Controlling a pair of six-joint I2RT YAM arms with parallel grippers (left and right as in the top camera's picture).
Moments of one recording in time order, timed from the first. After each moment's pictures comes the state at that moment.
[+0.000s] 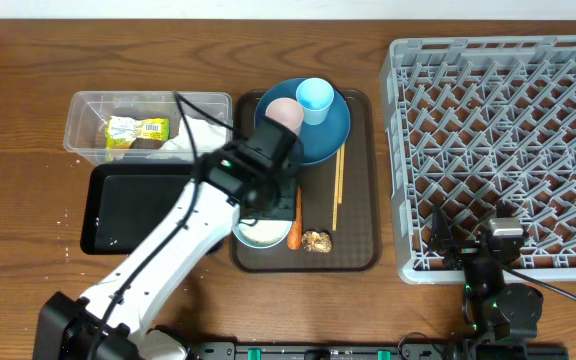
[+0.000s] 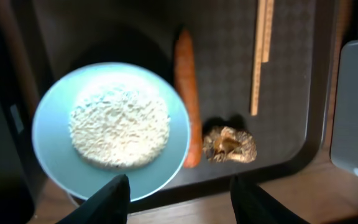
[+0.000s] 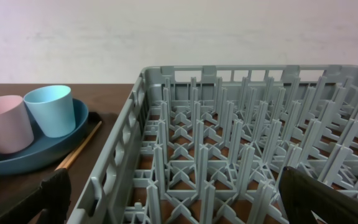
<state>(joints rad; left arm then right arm) -0.57 1.50 1.18 -0.97 0.10 -0.51 -0.02 0.01 0.01 -0.06 -0.08 0.04</state>
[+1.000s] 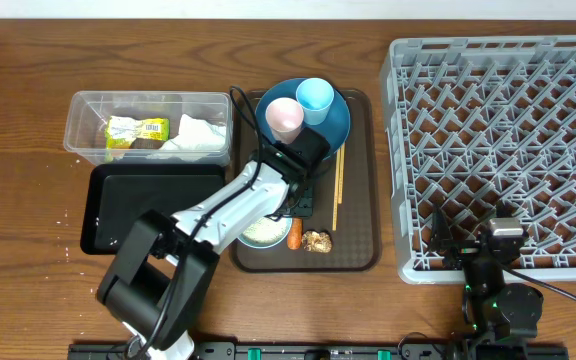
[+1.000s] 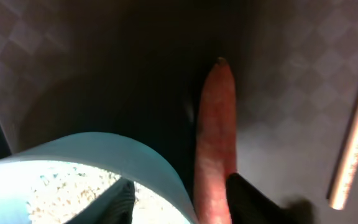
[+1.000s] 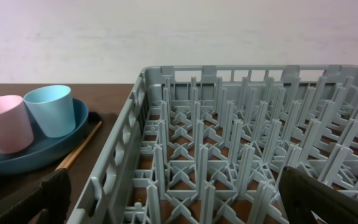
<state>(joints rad) -0.63 1.83 1.18 -0.79 -0.04 -0.57 -0.02 0.01 0.01 -0.06 -0.08 0.04</state>
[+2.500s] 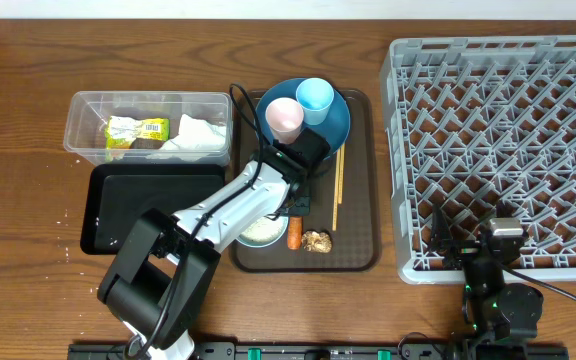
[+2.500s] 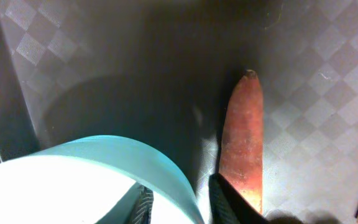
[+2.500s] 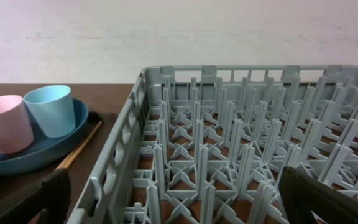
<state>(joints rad) -0.63 1.83 1.18 -0.80 -0.11 -0.57 -0.02 0.01 0.01 -0.06 -0.08 0.04</state>
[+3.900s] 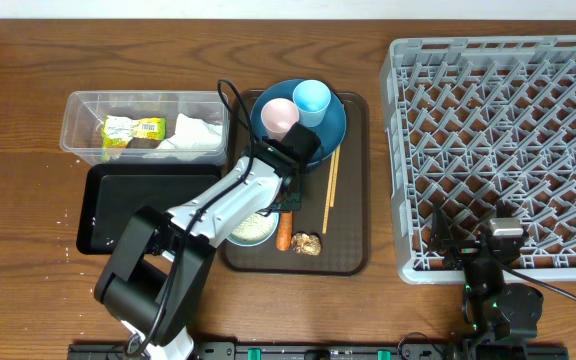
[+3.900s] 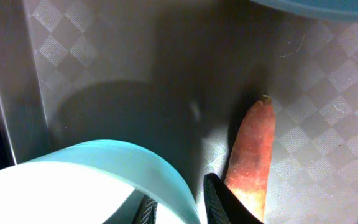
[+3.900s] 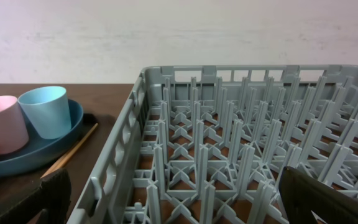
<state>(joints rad) -0.58 1.83 1.18 -0.82 -0.15 -0.57 -0.02 0.01 0.01 -0.06 -0.08 0.04</state>
